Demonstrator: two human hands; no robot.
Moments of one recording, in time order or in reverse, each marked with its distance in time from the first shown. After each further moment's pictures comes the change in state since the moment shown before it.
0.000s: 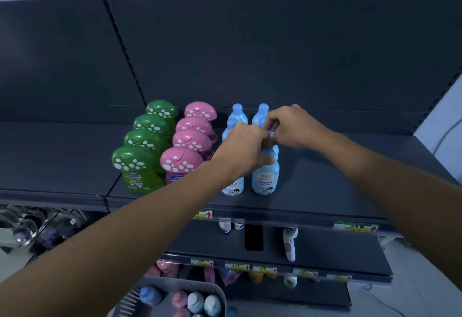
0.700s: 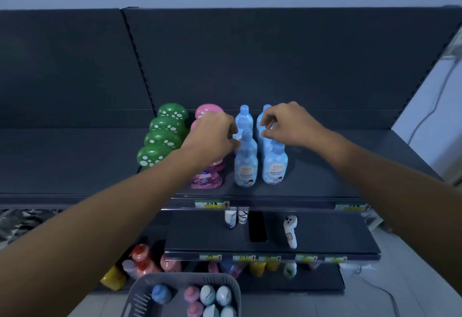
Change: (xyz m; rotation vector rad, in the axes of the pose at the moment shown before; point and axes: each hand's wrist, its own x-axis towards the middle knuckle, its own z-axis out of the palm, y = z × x) left_hand -0.048 -0.059 -0.083 0.137 0.101 0.032; right_hand -0.035 -0.084 -0.007 -0.092 0.122 0.055
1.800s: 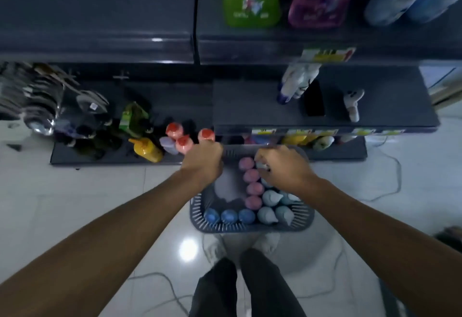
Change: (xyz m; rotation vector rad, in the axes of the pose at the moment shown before) left_hand -0.293 -0.256 0.166 0.087 -0.776 -0.257; right_hand -0.189 -0.188 0.367 -0.018 -0.611 0.178
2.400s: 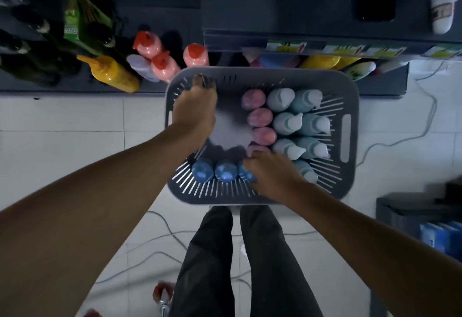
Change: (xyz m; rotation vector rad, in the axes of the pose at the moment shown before) left_hand 0.101 -0.035 0.159 0.125 0.054 -0.114; right_hand 0.018 0.025 0.210 -0.116 -0.288 -0.146
